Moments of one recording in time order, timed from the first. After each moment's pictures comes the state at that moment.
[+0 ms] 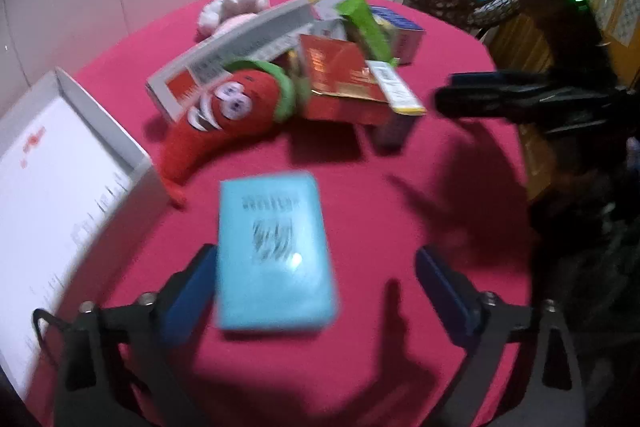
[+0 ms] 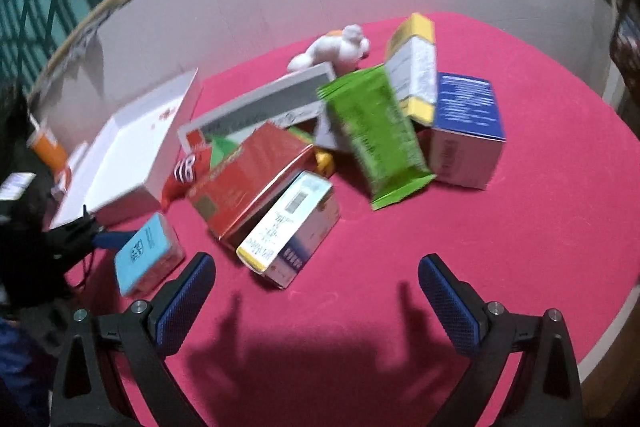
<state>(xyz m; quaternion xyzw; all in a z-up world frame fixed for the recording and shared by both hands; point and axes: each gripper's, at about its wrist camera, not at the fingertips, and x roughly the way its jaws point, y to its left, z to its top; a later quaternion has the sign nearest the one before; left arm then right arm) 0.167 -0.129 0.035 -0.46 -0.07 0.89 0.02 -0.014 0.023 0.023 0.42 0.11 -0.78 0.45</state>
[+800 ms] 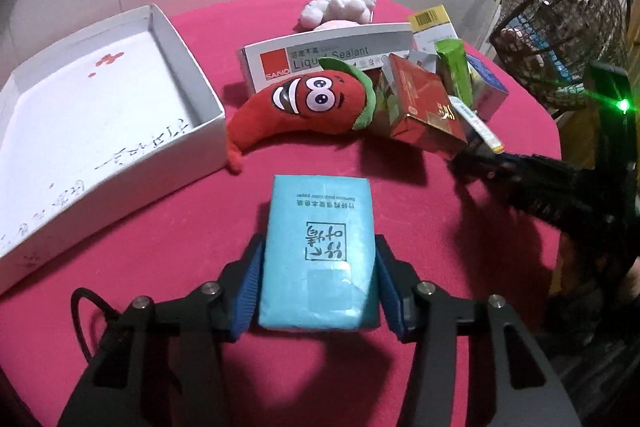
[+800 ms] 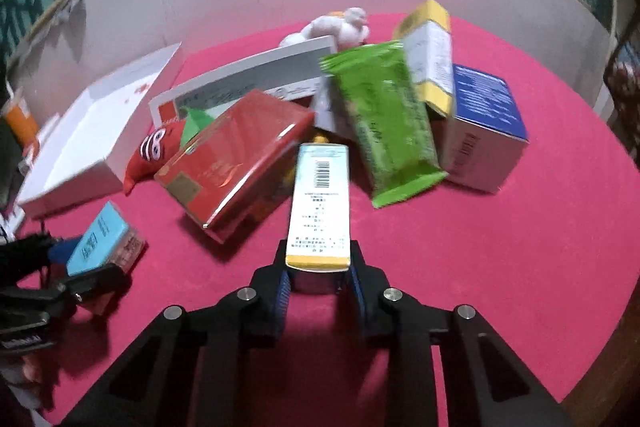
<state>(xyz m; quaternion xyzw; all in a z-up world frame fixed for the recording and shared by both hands) 0.174 -0.141 0.028 -0.43 -0.17 0.88 -0.15 -0.022 0.011 0.003 0.41 0.14 -0.80 0.42</state>
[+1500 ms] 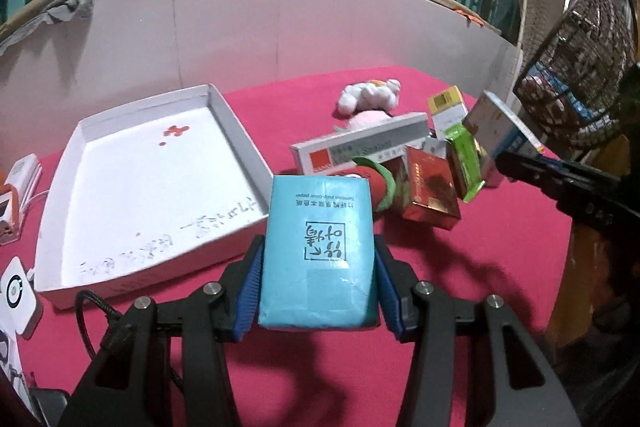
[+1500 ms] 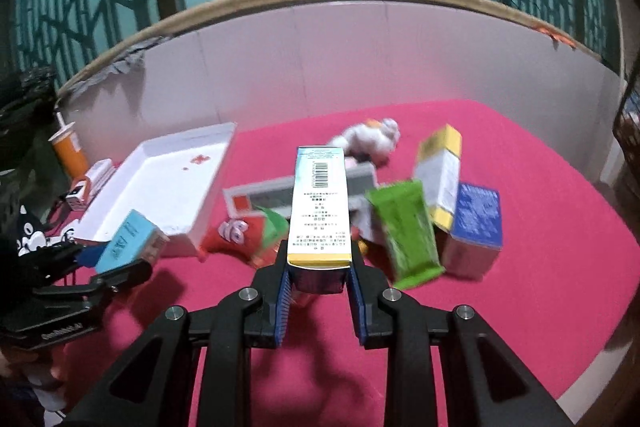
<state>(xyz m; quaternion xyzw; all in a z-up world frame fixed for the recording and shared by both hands) 0.199 -0.135 0.085 -0.33 -0.13 0.90 -0.24 0.014 0.018 0.084 0.29 0.11 -0.82 0.49</state>
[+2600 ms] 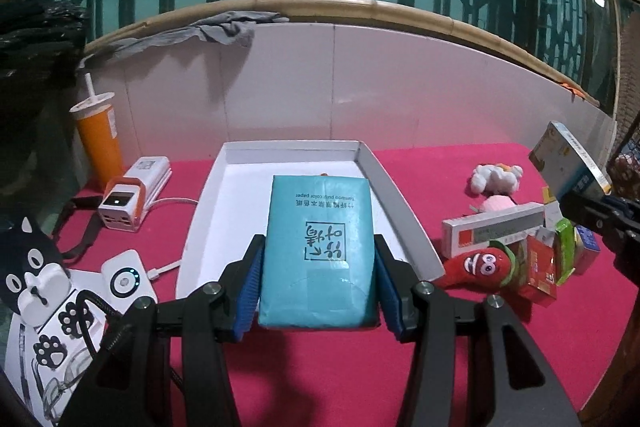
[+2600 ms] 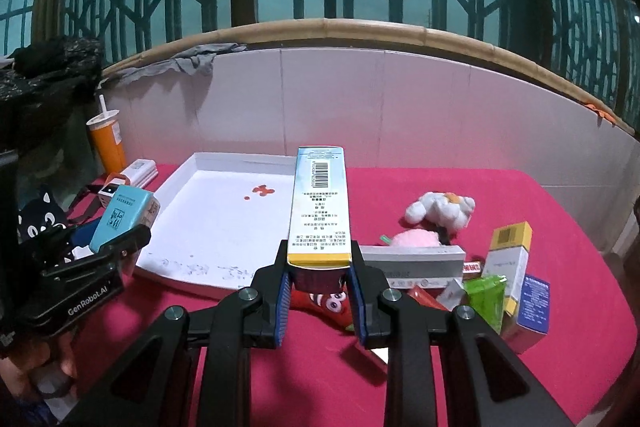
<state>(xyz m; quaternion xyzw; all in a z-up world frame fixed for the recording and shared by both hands) 0.269 -0.181 0.115 -0.24 -0.14 0.86 -0.44 0.085 -0.061 0.131 0.22 0.15 -0.80 0.54</state>
